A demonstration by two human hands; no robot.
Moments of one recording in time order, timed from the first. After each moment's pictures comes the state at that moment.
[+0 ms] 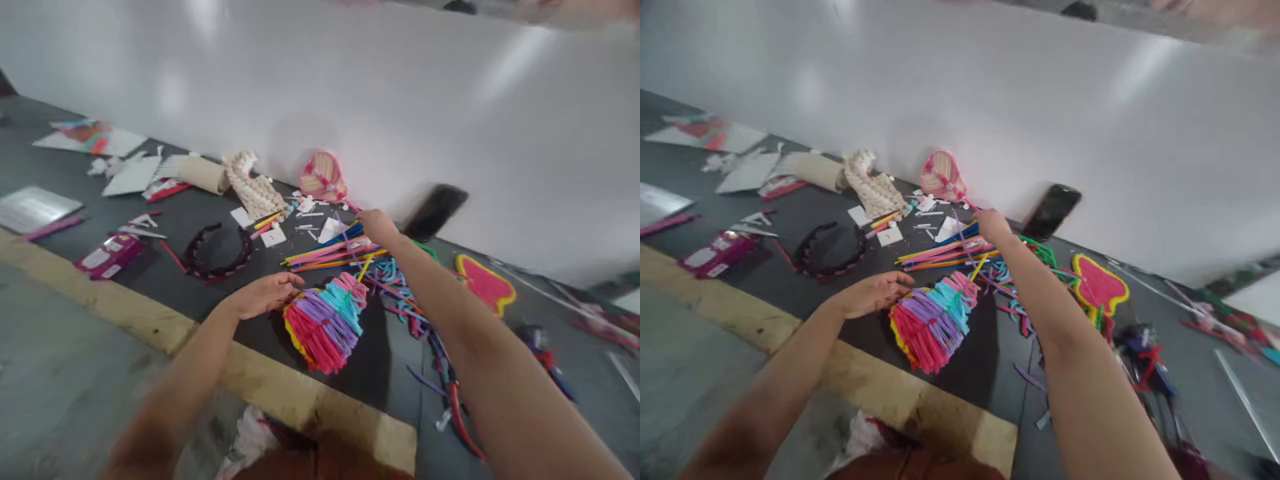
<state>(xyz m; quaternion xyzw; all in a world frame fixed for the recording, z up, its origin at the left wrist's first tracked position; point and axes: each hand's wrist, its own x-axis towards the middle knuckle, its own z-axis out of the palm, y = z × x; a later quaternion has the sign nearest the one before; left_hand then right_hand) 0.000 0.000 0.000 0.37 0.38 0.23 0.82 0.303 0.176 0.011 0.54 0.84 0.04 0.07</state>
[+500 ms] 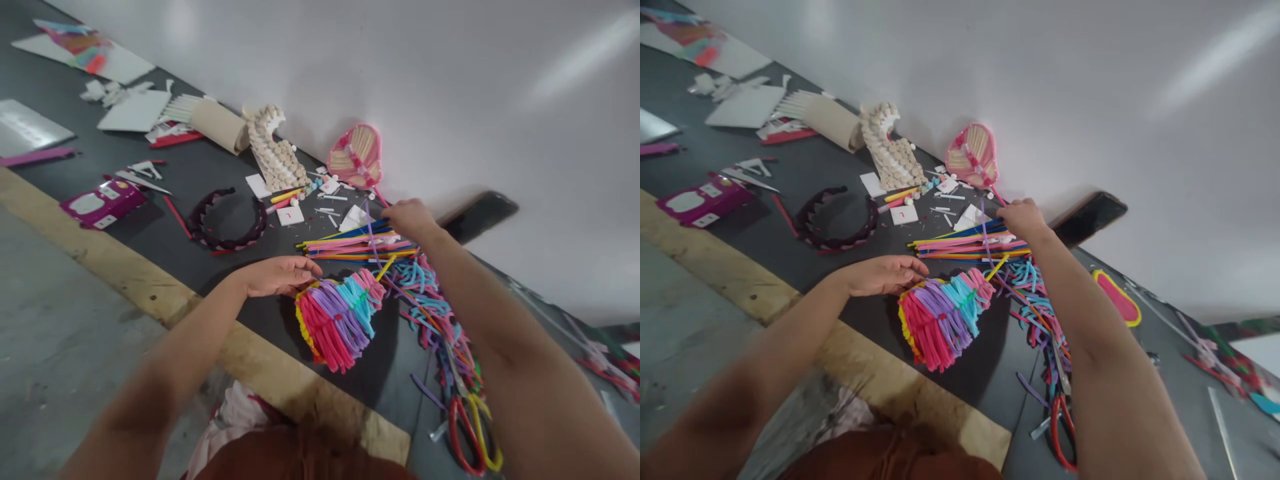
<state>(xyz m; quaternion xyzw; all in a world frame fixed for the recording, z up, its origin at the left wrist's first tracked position) -0.002 0.006 -0.007 0.36 0.33 0.21 0.85 0.306 0.184 0.028 0.46 0.86 0.10 0.18</state>
